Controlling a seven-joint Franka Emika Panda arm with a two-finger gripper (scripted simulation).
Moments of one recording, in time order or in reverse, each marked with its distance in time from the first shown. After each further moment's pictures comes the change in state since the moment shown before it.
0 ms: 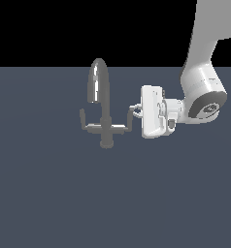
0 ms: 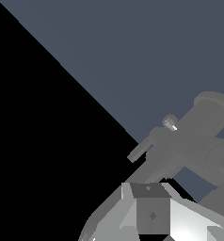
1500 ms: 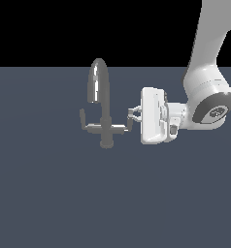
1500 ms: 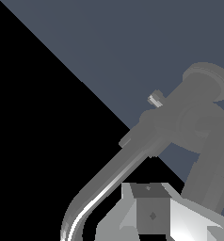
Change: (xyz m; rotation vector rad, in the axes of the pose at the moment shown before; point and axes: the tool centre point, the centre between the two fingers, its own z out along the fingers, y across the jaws) arm -0.028 0.024 0.007 0.034 -0.008 0.015
